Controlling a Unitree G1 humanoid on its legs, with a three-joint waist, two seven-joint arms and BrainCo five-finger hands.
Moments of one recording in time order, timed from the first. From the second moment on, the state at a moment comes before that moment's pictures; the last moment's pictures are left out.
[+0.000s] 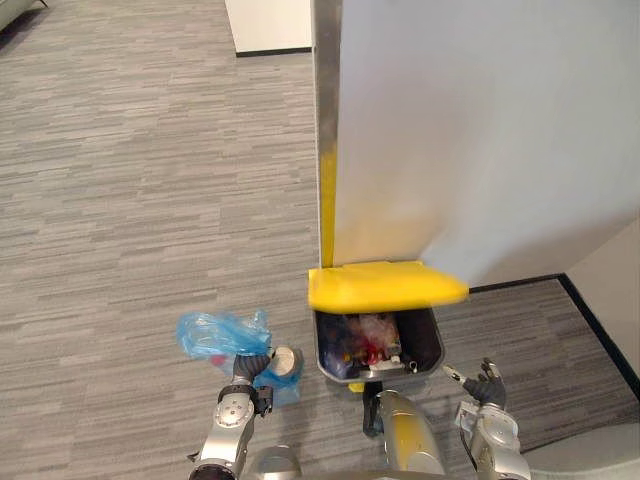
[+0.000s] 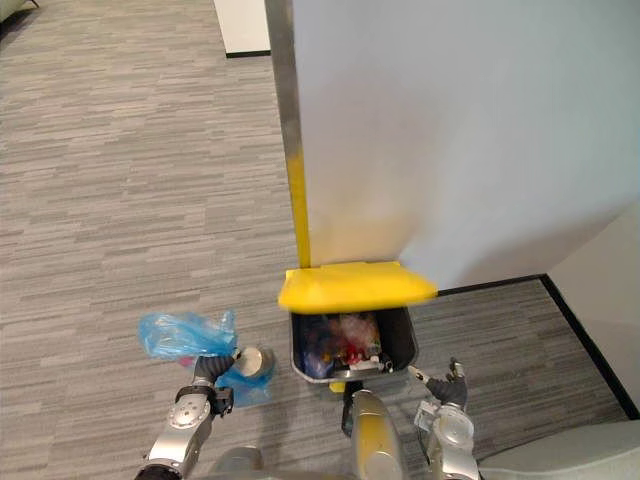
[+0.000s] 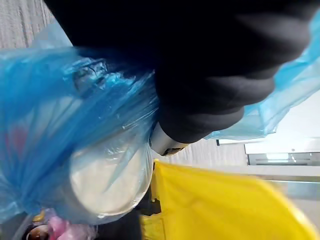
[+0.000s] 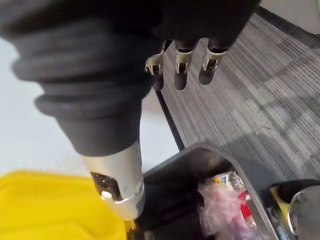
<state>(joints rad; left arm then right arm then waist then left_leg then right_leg) 0.05 0.08 -0.04 0.55 0.00 -0.14 0.13 0.11 -0.05 -0.34 0.60 0.08 -0.07 -0.22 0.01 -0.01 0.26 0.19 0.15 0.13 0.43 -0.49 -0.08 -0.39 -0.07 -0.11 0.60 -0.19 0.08</state>
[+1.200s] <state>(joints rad) 0.01 0.13 -0.08 0.44 -0.01 -0.17 0.14 -0.33 -0.21 0.05 0.54 -0.08 -0.07 -0.20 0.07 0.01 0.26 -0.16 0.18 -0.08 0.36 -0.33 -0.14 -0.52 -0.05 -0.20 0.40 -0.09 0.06</state>
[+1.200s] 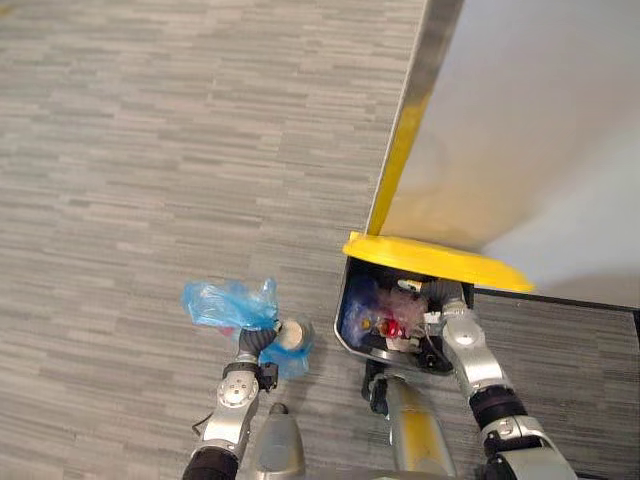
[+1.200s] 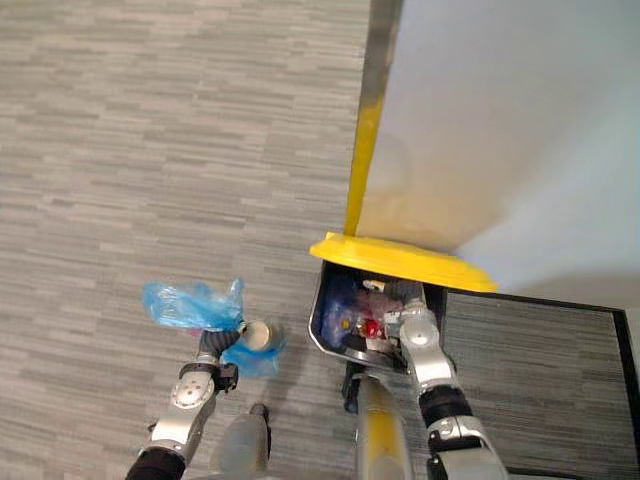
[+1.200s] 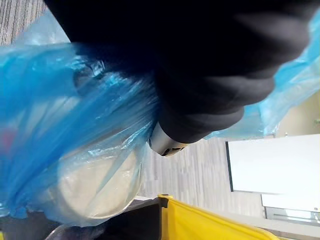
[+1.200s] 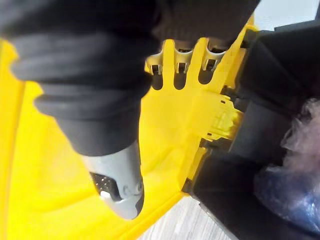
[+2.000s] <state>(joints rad) -0.03 0.20 -0.24 0.34 -0.08 -0.21 0.13 -0.61 -0.41 0.21 0.62 -0.21 -0.06 -0.19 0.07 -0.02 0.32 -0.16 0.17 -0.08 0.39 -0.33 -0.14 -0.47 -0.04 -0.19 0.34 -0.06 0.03</state>
